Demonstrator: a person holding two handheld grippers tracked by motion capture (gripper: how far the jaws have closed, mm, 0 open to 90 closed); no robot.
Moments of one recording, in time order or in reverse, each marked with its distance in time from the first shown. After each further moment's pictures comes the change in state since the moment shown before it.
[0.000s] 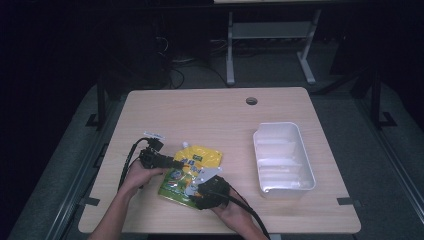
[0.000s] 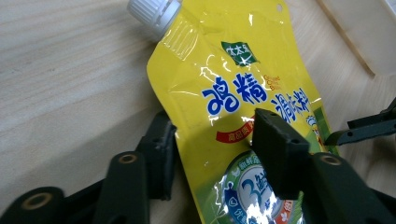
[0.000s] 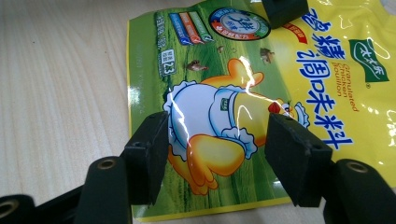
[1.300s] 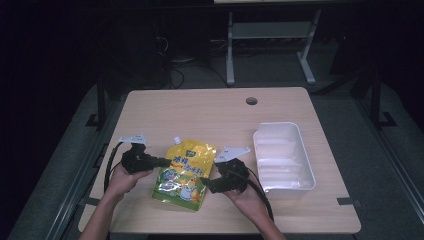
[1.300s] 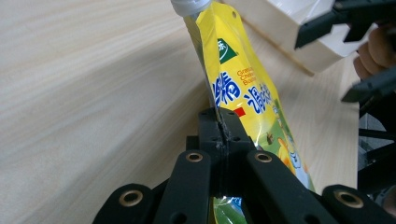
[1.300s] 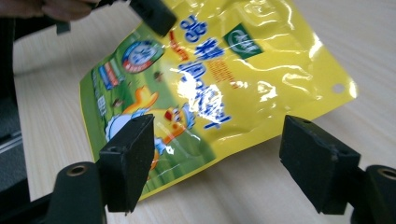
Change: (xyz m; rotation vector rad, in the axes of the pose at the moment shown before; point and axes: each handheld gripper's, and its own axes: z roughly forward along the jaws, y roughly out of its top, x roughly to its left) left arm -0.023 -0.020 -0.058 -0.176 -0.059 0.197; right arm -0.041 0.011 -0.059 -0.138 -0.017 0.160
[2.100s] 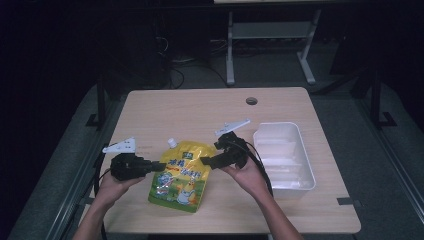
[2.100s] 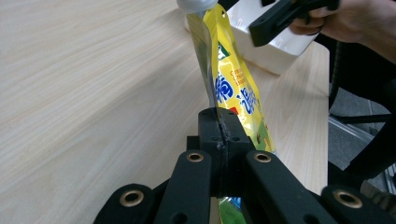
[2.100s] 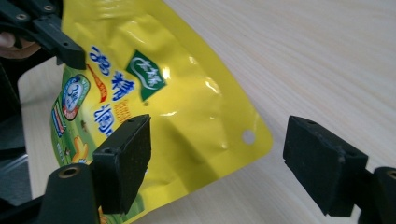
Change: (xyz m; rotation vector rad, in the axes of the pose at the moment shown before) left arm -0.034 -0.003 -0.030 -0.088 -0.027 0.180; right arm -0.040 0.047 0.000 0.046 0.054 0.079
